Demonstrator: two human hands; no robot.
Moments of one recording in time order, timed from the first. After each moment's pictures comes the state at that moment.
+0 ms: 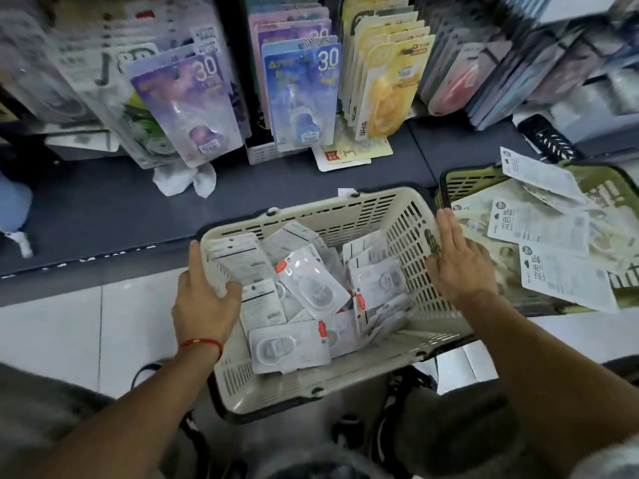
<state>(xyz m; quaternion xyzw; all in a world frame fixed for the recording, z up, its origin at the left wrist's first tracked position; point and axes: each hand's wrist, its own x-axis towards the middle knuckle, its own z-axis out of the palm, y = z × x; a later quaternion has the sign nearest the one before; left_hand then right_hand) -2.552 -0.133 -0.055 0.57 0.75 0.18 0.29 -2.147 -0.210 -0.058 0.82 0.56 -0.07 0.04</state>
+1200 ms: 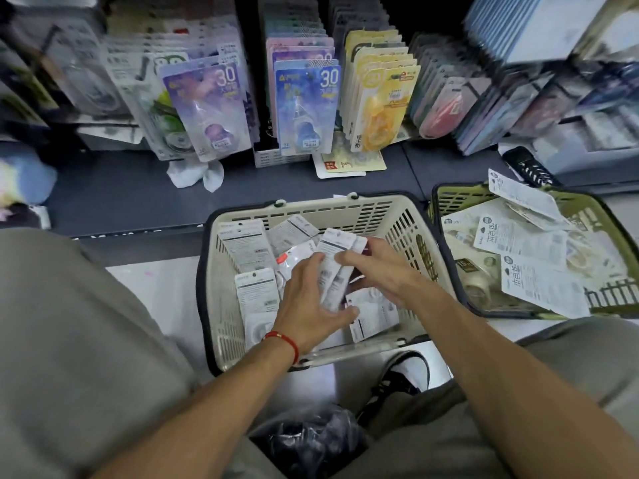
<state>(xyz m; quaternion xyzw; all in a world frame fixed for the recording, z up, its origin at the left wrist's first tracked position) -2.434 -0.210 -0.031 0.68 0.51 0.19 0.48 -2.254 -0.189 0.003 0.63 0.38 -0.60 -0.33</state>
